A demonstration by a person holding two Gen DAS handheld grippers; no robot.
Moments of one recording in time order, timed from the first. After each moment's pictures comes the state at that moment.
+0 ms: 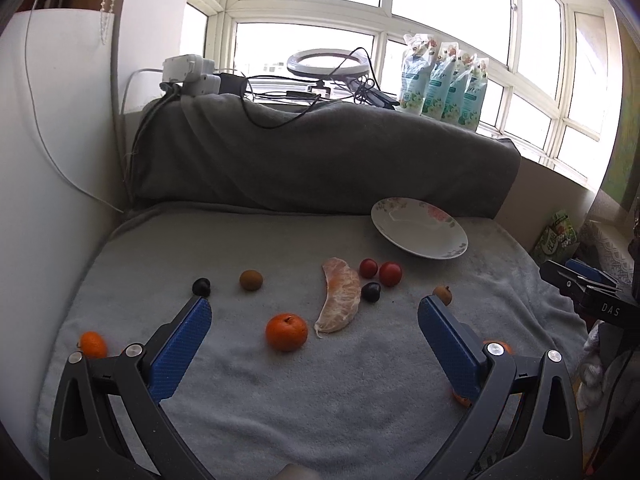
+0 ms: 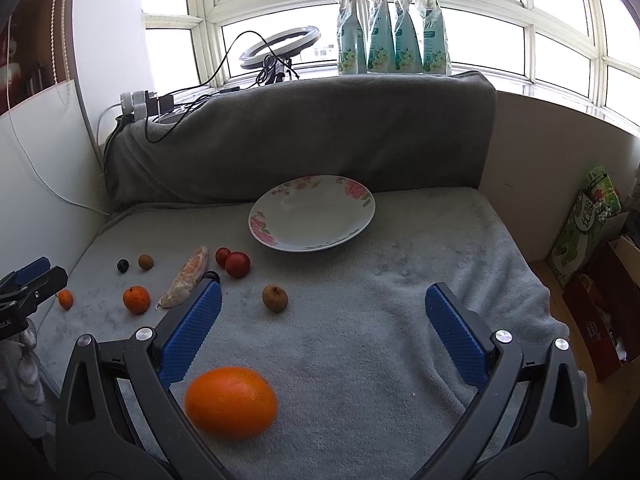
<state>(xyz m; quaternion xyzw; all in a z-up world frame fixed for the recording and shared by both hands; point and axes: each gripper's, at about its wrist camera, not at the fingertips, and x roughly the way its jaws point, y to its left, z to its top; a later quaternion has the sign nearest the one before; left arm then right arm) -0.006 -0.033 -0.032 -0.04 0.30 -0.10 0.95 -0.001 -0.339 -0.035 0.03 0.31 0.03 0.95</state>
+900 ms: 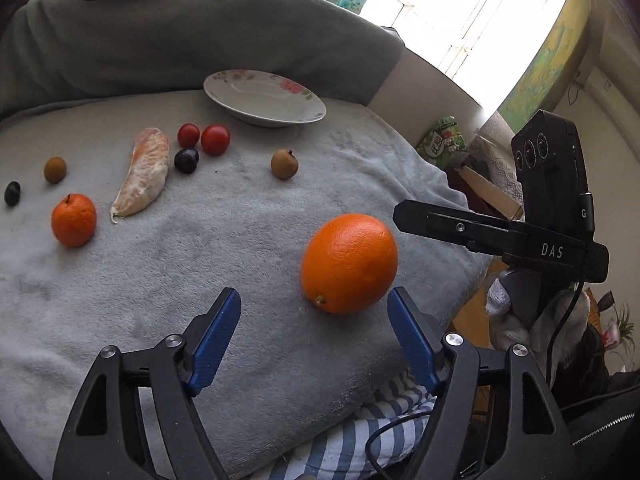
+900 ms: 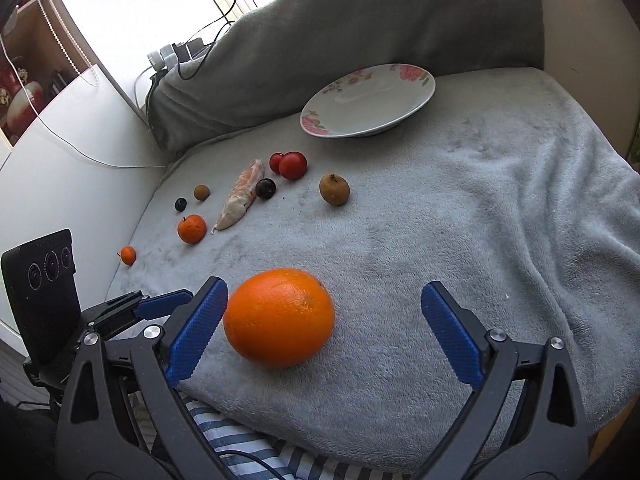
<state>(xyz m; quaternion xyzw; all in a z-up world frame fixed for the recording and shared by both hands) -0.013 -0.116 -0.099 -0.06 0.45 -0.33 0.83 -0.003 -0.341 -0.098 0.16 0.44 0.17 0.87</state>
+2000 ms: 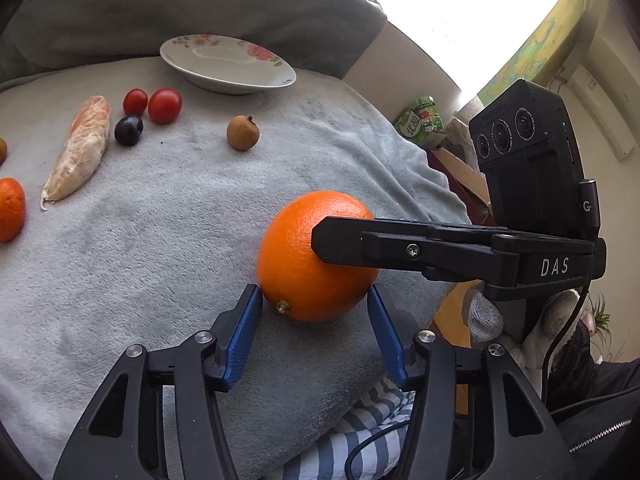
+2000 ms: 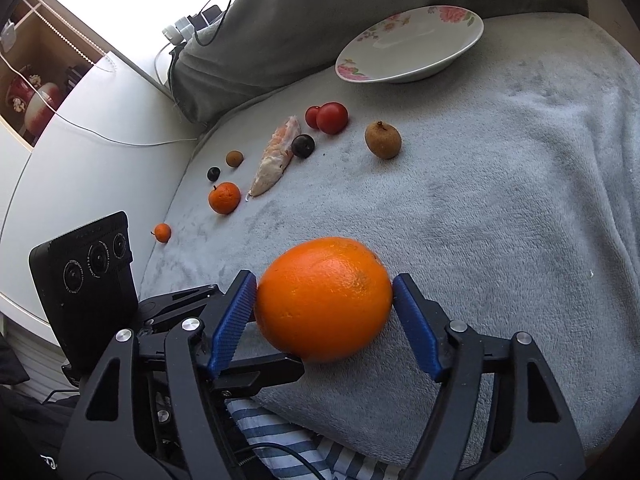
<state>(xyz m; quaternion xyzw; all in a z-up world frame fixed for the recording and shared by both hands) 0.000 -0.137 -0.120 -0.07 0.47 -0.38 0.79 0.009 -0.320 -0.124 0.21 0.48 0.25 0.81</state>
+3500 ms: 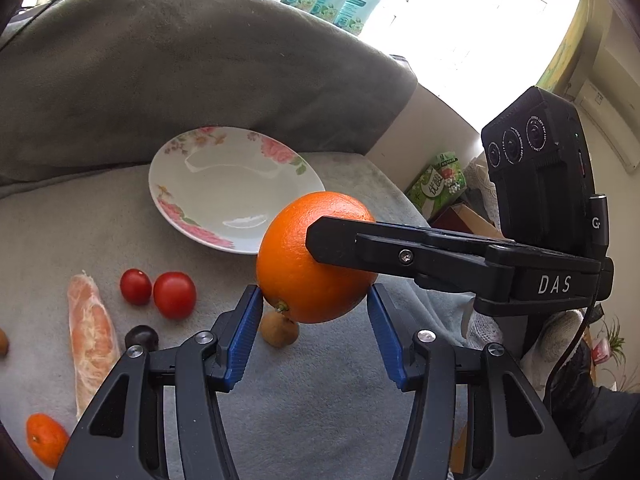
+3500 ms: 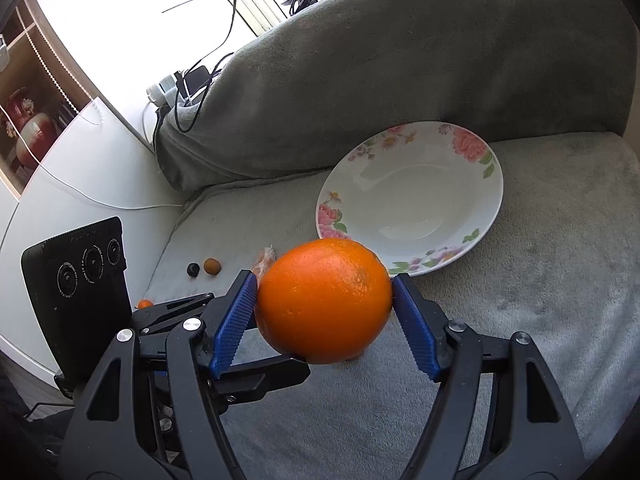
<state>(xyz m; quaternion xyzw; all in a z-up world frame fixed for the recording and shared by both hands) 0.126 -0.169 -0.082 -0.07 0.43 -0.37 0.82 0.136 -0.345 -0.074 0.18 0.43 0.24 0.85</state>
